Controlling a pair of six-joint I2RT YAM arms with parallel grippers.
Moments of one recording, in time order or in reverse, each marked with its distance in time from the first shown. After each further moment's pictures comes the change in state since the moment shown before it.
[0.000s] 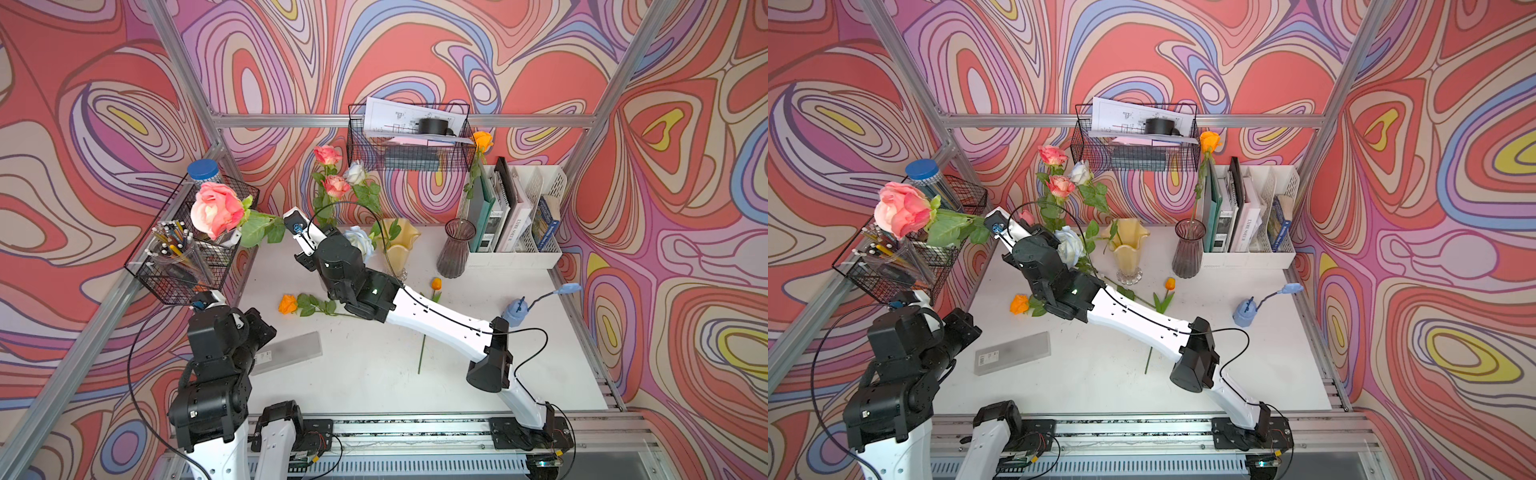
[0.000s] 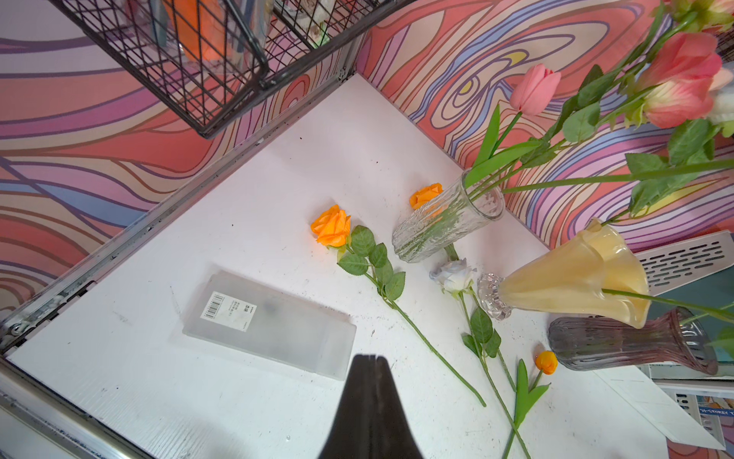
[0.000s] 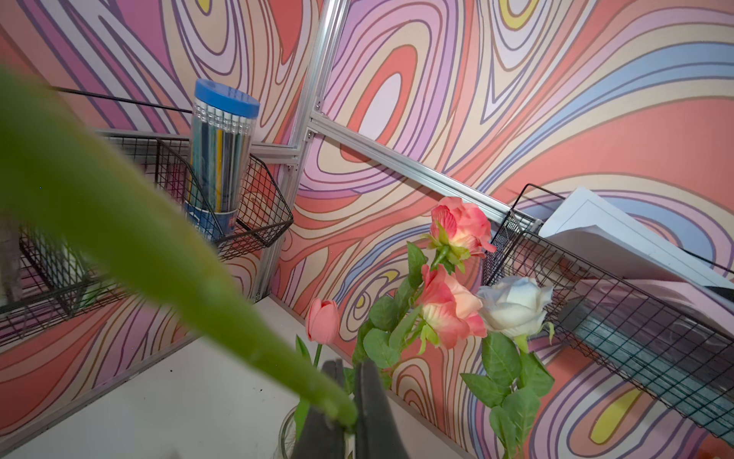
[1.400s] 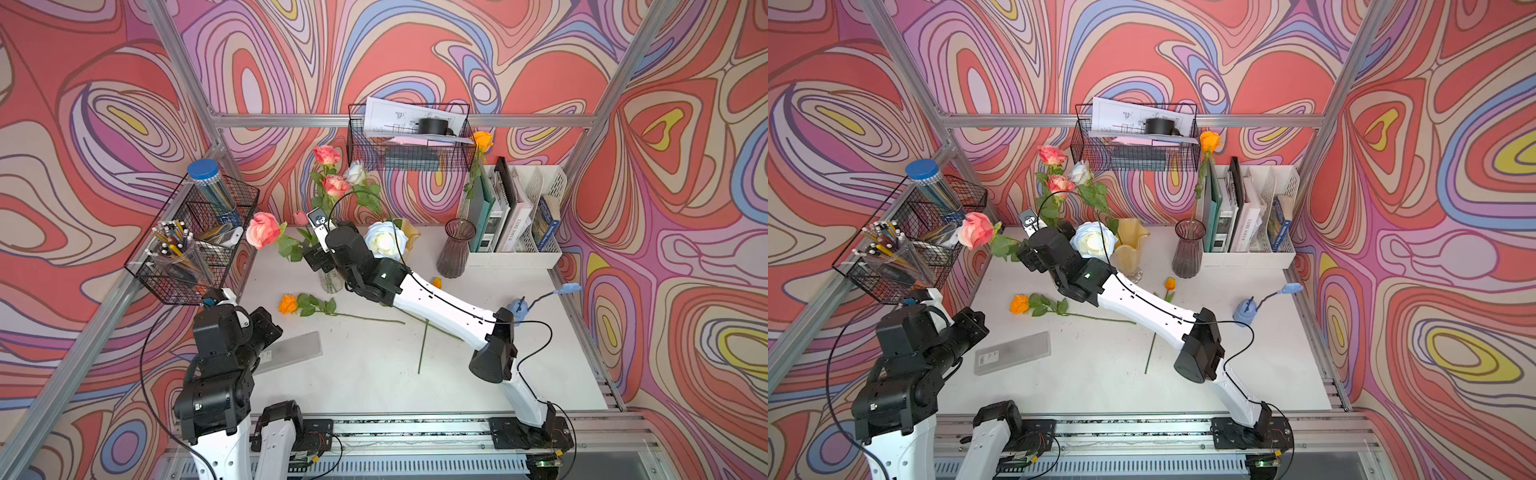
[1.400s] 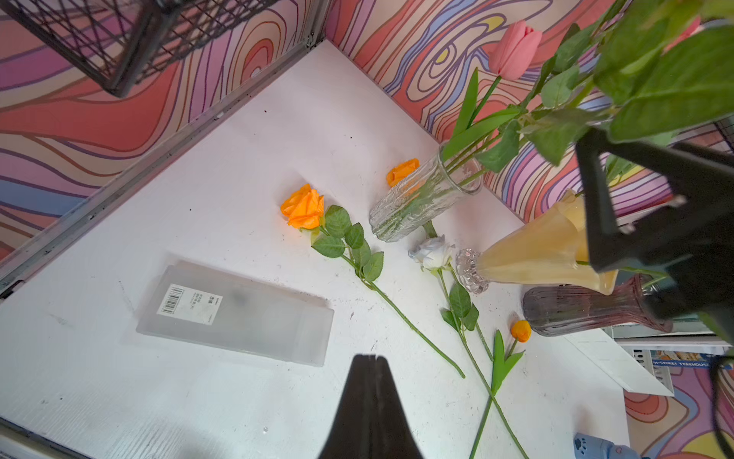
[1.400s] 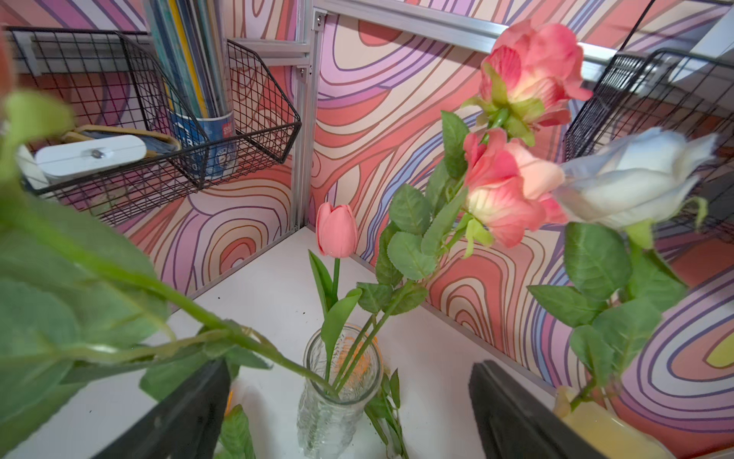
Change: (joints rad) left arm -0.001 0.000 -0.054 0.034 0.119 -0.001; right arm -0.093 -0.056 -0.098 -0.252 -0.183 0.320
